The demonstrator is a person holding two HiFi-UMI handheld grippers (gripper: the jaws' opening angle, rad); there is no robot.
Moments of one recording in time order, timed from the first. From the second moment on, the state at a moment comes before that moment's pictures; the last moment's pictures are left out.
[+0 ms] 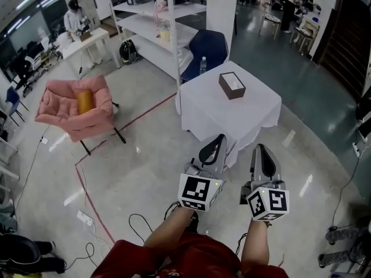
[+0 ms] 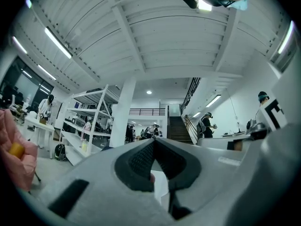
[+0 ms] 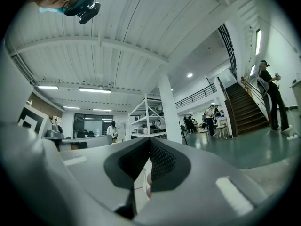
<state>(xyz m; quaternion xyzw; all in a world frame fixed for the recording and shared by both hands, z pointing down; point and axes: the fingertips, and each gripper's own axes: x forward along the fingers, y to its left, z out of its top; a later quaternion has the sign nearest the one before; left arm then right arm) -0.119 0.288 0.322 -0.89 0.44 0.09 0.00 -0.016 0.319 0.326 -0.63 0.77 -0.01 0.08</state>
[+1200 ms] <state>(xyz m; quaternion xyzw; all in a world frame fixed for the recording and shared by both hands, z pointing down) -0.172 0.042 0.303 -0.89 0.44 0.10 0.01 -0.068 0.073 0.310 -0.64 0.76 0.01 0.06</state>
